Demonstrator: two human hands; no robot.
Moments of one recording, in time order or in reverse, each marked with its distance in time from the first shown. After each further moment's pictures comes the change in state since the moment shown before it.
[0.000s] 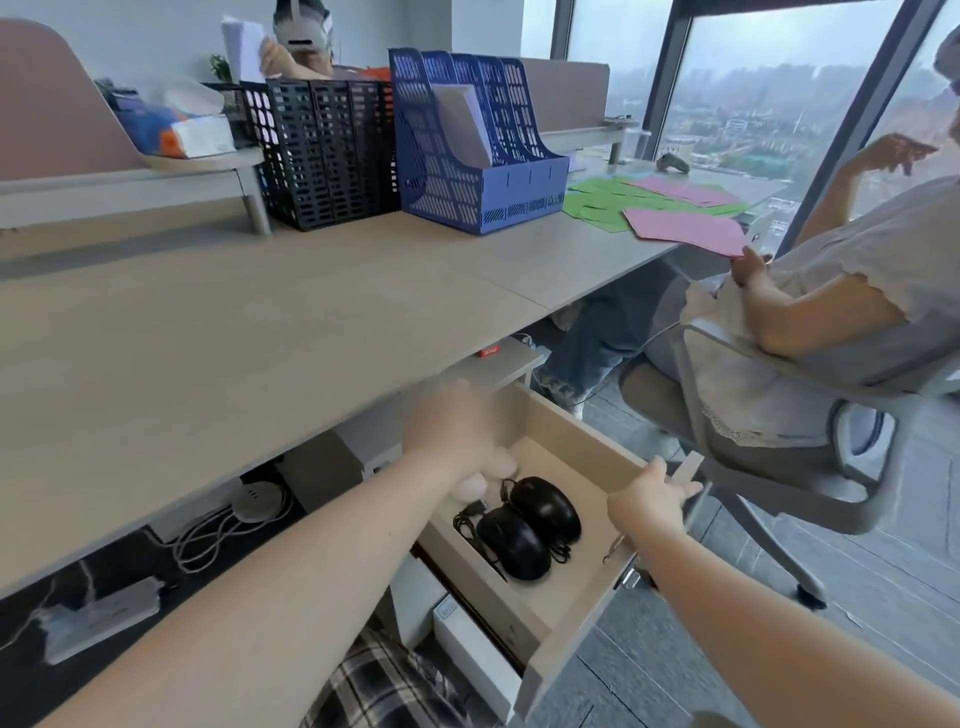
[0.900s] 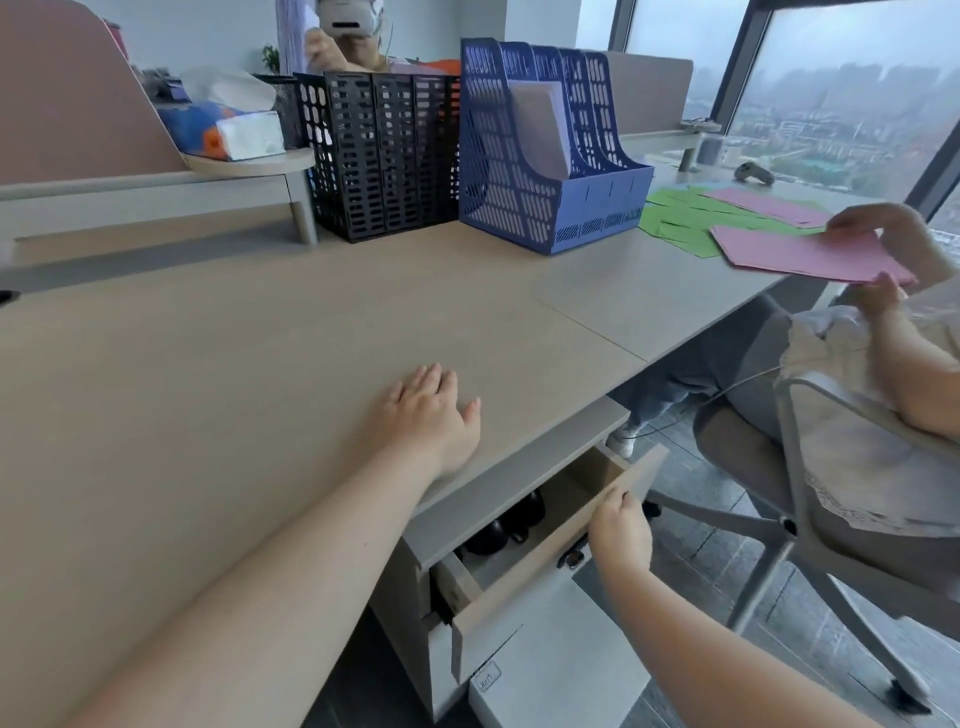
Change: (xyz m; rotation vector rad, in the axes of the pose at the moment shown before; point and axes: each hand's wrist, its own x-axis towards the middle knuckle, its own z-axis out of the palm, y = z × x) left_hand 0.090 -0.126 -0.003 -0.022 -0.120 -0.270; right_hand 0.024 -0.119 0.098 0.420 -0.029 -0.083
